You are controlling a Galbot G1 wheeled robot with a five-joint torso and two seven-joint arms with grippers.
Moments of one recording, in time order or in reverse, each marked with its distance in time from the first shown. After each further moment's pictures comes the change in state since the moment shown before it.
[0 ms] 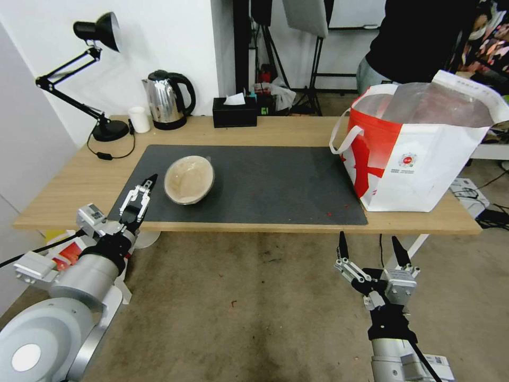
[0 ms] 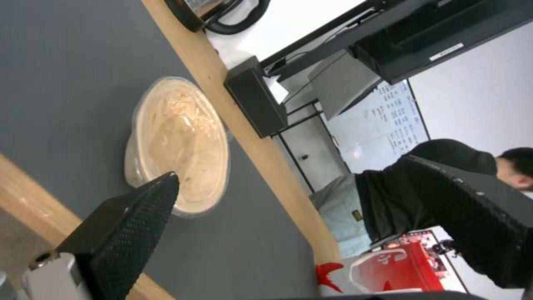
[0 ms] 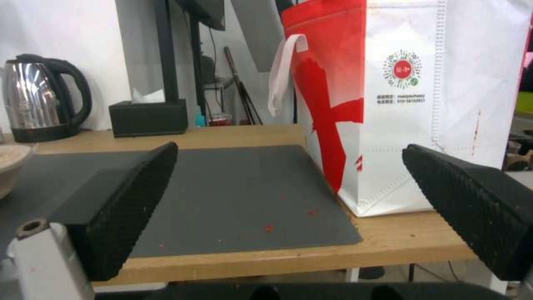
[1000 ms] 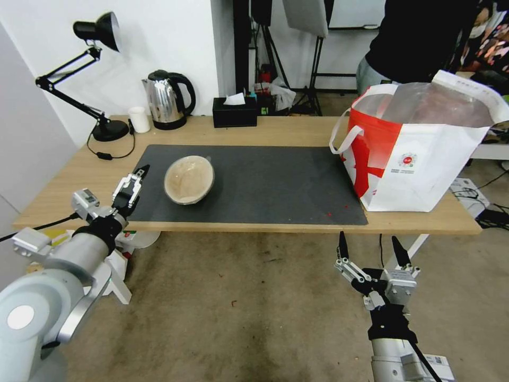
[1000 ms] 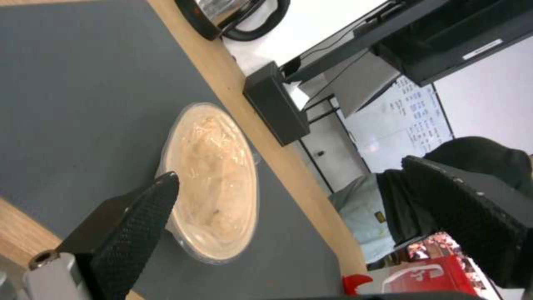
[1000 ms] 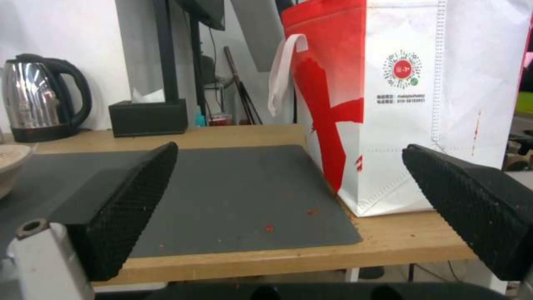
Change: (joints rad) left arm -0.147 0.137 -0.037 0.162 -0.108 0.021 -0.038; right arm 0.000 0.000 0.000 0.000 0.000 0.000 0.000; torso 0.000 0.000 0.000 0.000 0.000
